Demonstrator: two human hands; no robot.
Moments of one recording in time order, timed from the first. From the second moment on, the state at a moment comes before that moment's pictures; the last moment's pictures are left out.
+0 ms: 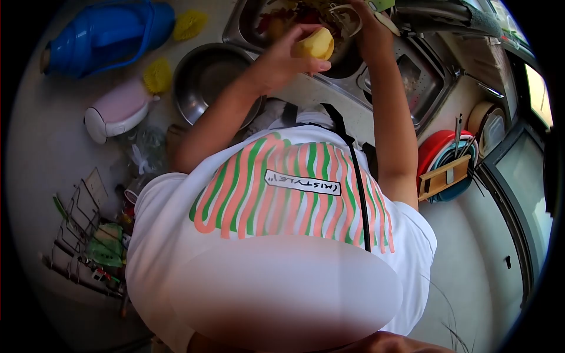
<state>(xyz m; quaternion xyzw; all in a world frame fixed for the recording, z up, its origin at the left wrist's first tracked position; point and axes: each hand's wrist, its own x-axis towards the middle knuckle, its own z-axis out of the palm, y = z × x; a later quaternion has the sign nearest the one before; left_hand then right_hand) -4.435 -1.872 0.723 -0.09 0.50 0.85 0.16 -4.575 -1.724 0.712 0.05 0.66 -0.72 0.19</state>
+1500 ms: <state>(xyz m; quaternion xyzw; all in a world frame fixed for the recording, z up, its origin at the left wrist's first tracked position) -4.439 -1.863 0.738 -0.10 0.61 0.78 0.12 -4.587 -1.725 0.675 -0.08 0.71 -0.67 0.20</state>
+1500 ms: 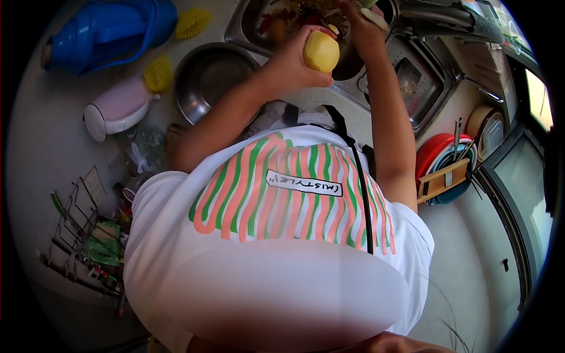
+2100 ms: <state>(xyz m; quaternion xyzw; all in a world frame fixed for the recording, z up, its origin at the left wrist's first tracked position) -4.435 -1.859 0.739 -0.11 0.60 0.78 0.12 -4.592 -1.707 0.692 0.04 0.70 -0.69 0.20</state>
